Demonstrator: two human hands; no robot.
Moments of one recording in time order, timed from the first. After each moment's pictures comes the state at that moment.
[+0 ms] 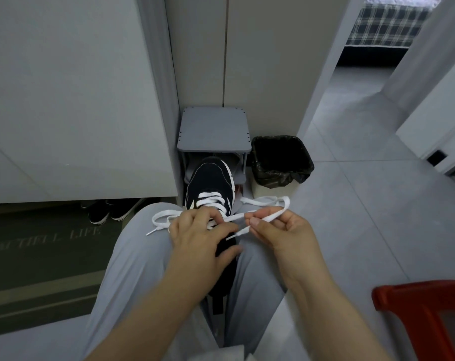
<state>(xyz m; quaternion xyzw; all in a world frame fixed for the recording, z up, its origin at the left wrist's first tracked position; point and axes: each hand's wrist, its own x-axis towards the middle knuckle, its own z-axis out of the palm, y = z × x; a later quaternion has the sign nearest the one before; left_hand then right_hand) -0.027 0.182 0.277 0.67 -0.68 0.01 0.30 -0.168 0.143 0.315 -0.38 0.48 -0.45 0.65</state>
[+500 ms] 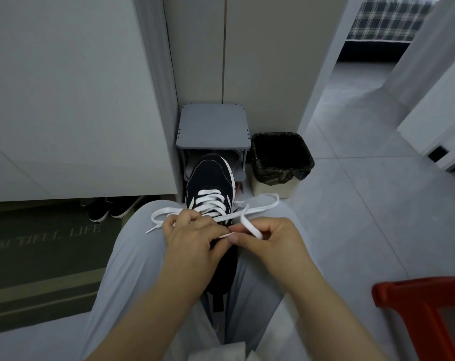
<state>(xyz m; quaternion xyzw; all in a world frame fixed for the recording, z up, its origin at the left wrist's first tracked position) -0.026 0.181 0.277 0.68 -0.65 0.02 0.34 -0.168 0.145 0.309 -0.61 0.45 -0.33 0.56</state>
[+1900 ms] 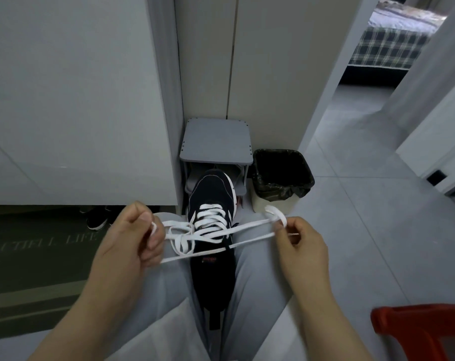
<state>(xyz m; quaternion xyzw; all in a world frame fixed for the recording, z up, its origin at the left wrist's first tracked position) 0.020 0.212 0.335 0.52 -0.31 -0.44 0.66 -0.189 0.126 0.291 -0.61 0.60 -0.40 0.34</state>
